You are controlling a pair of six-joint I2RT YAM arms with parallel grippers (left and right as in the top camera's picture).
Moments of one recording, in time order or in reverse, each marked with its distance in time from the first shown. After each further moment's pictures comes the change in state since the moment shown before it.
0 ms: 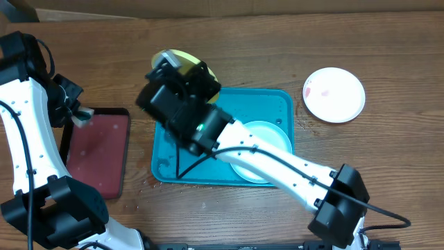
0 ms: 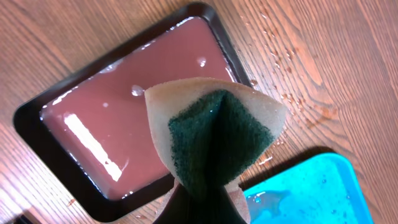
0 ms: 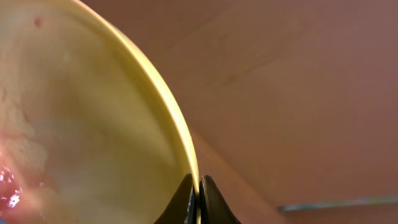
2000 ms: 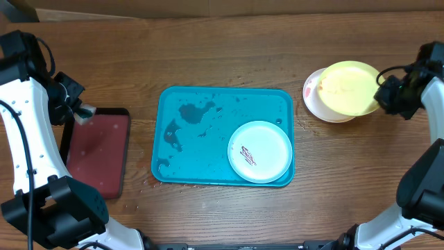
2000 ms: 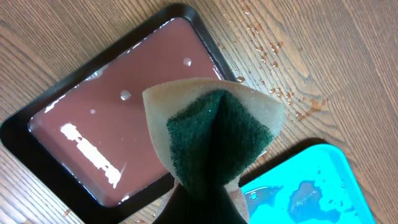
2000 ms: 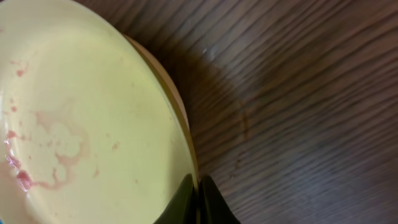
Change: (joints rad) left arm 0.000 0.000 -0.001 0.022 0.033 0.055; right arm -1.373 -0.145 -0.462 -0.277 -1.222 0.613
